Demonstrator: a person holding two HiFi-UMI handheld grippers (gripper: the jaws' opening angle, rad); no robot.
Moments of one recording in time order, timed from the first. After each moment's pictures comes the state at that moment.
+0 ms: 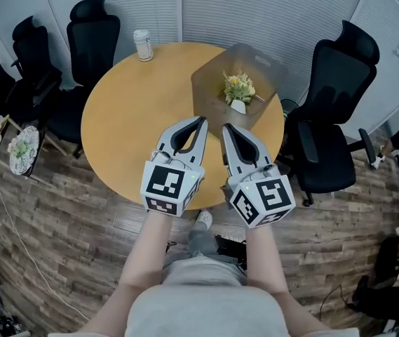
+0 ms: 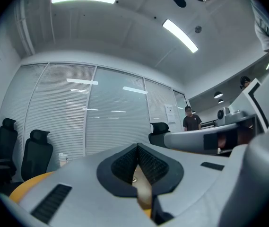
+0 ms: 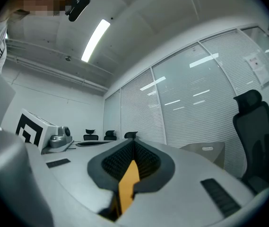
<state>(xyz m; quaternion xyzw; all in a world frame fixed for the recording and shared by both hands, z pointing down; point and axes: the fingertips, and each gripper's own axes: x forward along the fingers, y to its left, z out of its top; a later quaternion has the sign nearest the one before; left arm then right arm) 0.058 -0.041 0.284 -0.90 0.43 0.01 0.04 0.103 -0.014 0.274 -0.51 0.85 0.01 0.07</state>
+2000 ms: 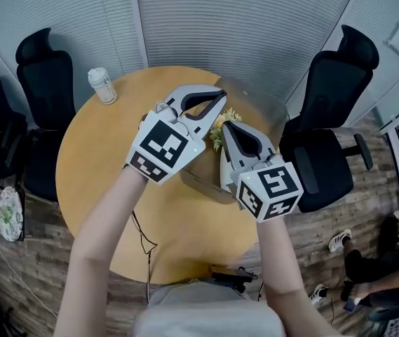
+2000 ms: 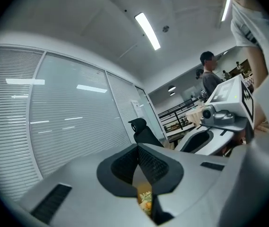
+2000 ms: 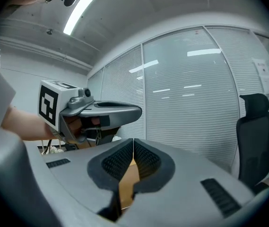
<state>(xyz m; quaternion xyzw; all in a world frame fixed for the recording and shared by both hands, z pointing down) 0.165 -0.301 0.225 -0.97 0.17 -0.07 0.18 0.161 -0.271 0.277 -0.58 0.81 -0.03 -0.04</state>
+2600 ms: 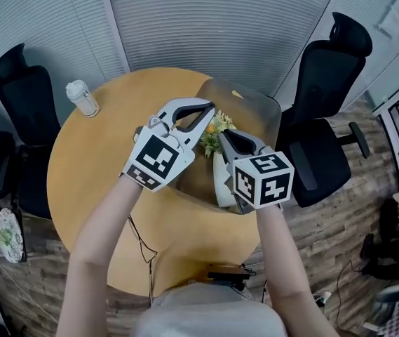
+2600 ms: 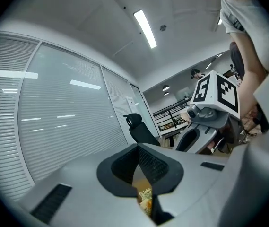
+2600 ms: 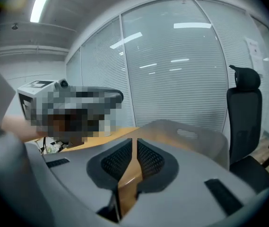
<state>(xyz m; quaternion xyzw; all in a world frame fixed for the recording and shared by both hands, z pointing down) 0.193 -0.339 0.280 -0.97 0.12 -0.08 0.18 0.209 -0.314 0.357 -0.61 0.76 -0.19 -0.12</state>
